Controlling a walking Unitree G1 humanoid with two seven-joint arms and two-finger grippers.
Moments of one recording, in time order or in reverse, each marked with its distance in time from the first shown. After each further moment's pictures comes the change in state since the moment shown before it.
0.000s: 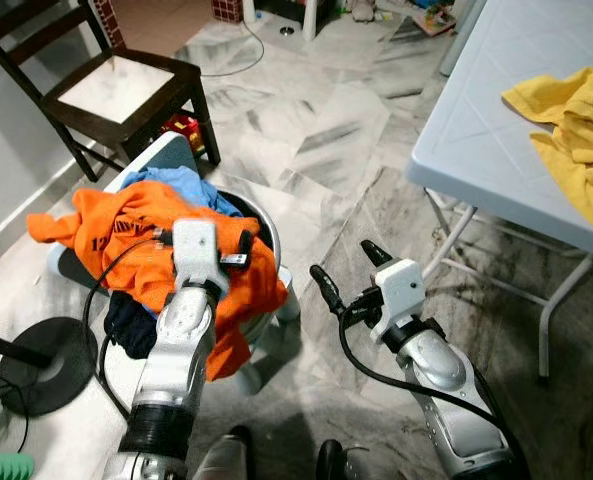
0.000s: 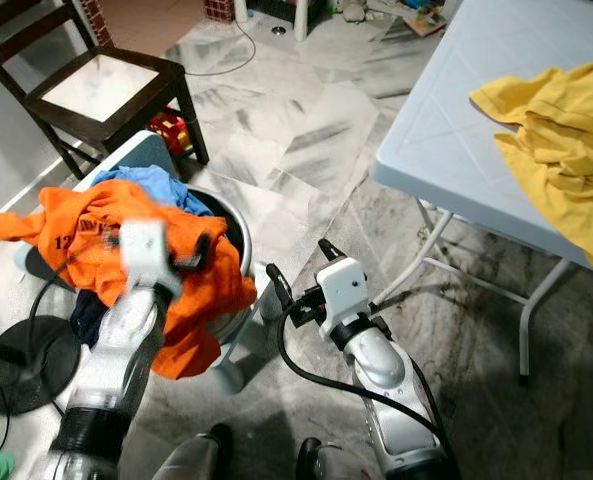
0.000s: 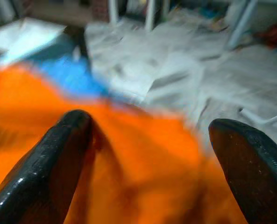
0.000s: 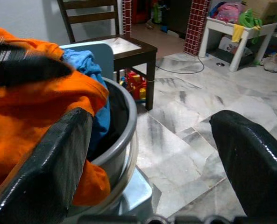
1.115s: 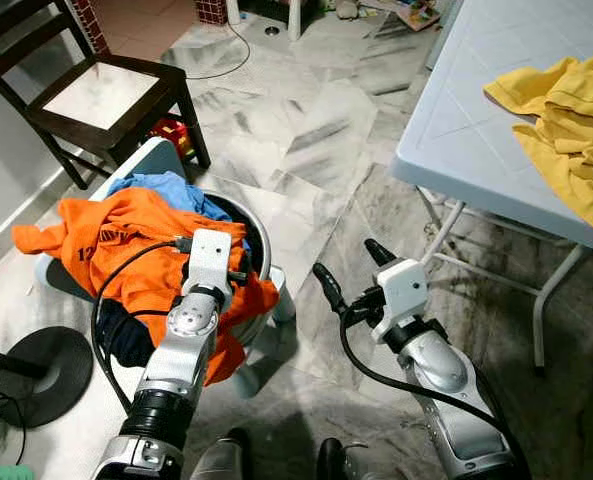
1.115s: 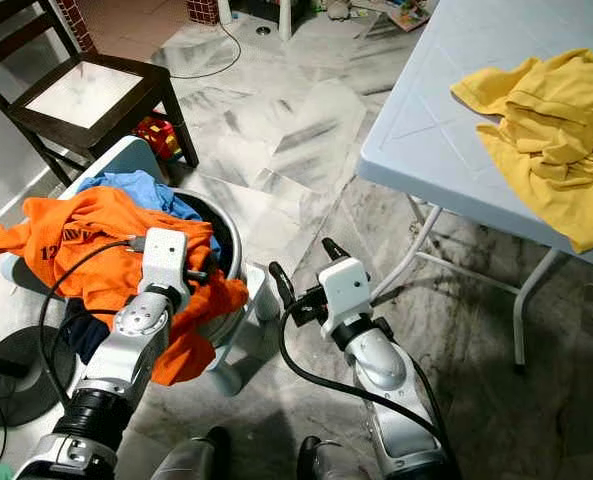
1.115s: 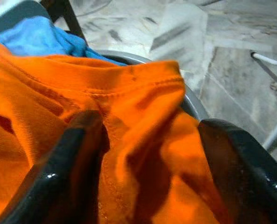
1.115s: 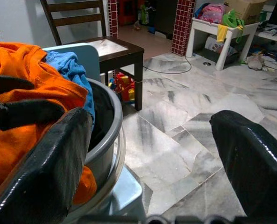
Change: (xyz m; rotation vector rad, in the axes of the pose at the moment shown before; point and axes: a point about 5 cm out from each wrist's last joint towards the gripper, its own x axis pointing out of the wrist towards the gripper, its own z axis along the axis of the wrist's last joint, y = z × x) left arm 0.000 0.010 -0.037 0.153 0.210 0.032; right arm -0.002 -0.001 0.001 -0.013 -0.002 -0.022
